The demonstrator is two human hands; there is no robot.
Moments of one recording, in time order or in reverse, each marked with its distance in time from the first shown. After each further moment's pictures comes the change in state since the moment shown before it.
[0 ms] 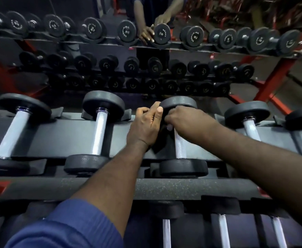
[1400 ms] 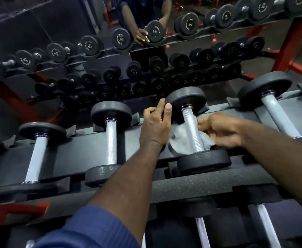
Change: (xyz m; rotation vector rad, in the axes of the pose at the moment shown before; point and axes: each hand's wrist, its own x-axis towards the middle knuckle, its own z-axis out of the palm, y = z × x) left_hand 0.004 -0.004 0.006 0.007 0.007 -0.001; right_hand -0.022 0.013 0.086 2.323 -0.207 0.639
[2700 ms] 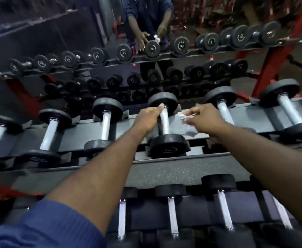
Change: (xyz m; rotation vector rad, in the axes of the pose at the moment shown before) left_hand -0.068 0.106 -0.051 -0.276 -0.225 -0.242; right_hand -0.126 0.001 0.001 -0.749 0.574 -0.516
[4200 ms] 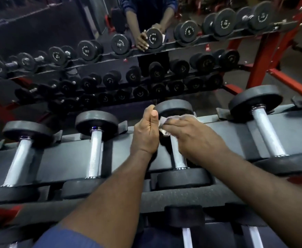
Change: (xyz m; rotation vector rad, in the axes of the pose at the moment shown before) left_hand 0.095 0.038 0.232 0.086 0.287 0.254; right_hand 0.114 0.155 -0.103 -0.575 -0.012 -0.845
